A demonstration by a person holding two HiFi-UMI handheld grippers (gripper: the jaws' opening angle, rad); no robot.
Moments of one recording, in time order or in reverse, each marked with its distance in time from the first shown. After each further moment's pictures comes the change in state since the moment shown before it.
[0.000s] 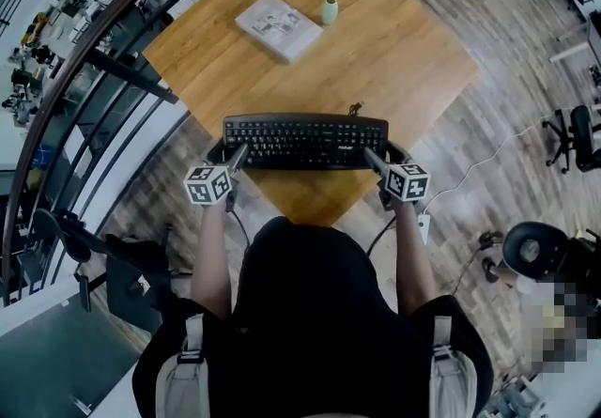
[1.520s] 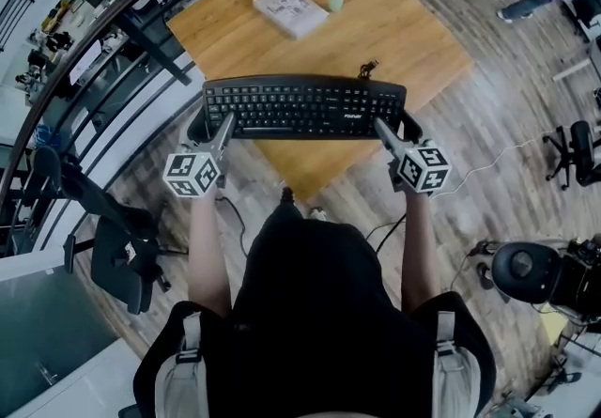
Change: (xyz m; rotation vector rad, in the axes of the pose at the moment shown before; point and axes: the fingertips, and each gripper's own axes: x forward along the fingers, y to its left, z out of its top) left arm -0.180 -0.113 0.062 0.163 -0.408 0.088; right arm -0.160 0.078 0.057 -0.228 -0.297 0.078
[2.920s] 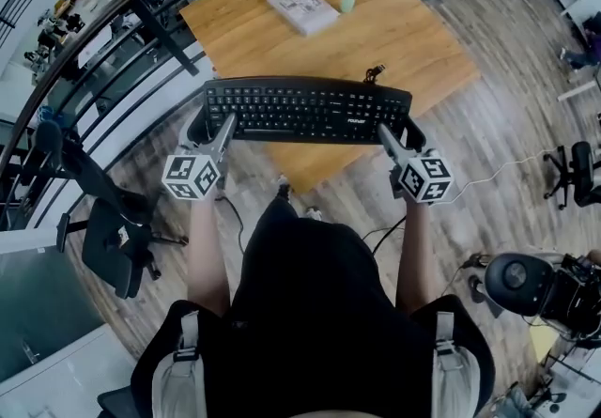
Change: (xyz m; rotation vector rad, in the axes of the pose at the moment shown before) left arm -0.036 -0.019 0.005 -0.002 -0.043 0.047; right arm -0.022 0.012 0.005 -0.028 -0.035 0.038
